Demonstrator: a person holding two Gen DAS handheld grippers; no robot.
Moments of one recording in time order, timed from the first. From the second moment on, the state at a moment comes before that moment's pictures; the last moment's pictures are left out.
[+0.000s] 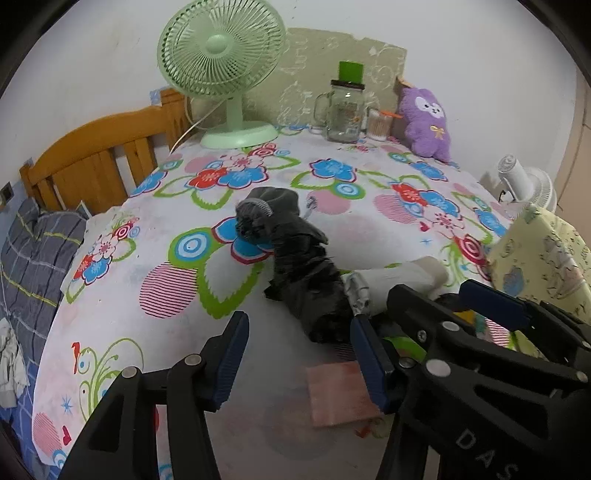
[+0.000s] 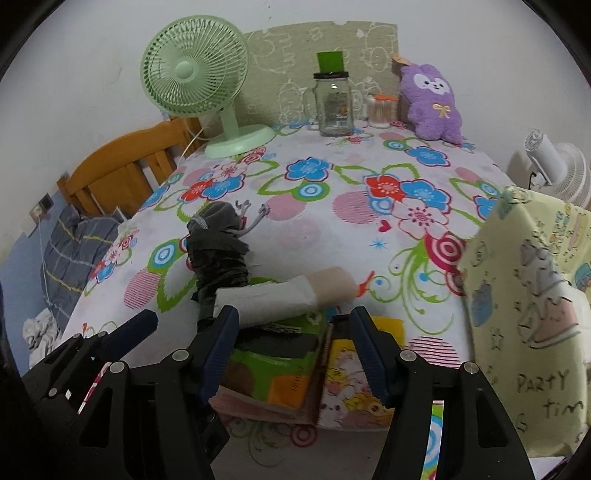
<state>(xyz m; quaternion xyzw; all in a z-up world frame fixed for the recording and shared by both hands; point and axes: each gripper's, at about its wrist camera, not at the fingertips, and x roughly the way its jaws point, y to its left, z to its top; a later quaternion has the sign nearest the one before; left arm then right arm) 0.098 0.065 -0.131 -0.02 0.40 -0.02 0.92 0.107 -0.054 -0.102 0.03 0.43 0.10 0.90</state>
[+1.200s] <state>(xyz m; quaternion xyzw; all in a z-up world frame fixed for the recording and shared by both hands) 0.155 0.050 -0.147 -0.01 0.44 -0.04 0.90 0.180 -0.049 -0.137 0.01 0.47 0.09 0.88</state>
